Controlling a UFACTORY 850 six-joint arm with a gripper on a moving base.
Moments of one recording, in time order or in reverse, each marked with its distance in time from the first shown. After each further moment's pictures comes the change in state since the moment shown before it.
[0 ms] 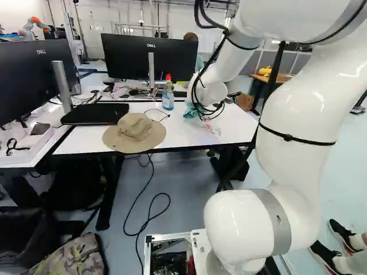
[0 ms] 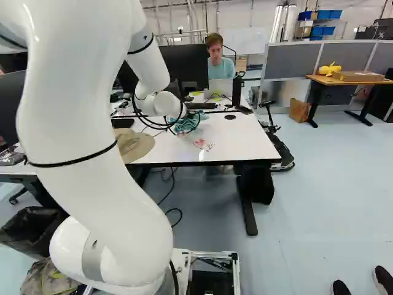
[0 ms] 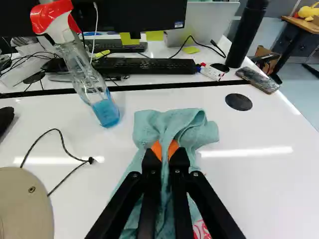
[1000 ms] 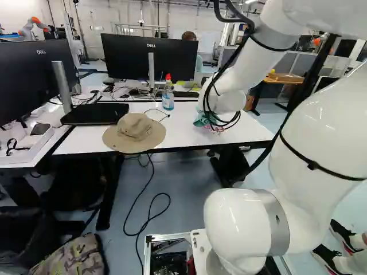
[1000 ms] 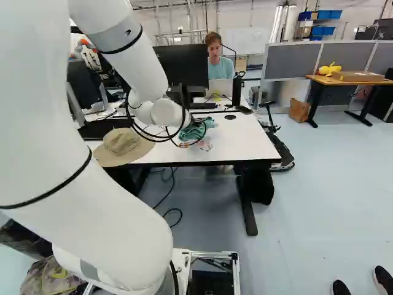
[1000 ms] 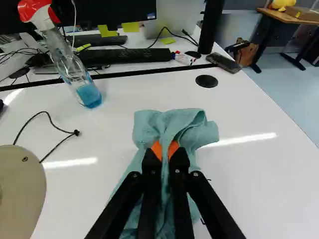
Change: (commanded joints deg) arm -5.6 13.1 13.7 0.0 0.0 0.0
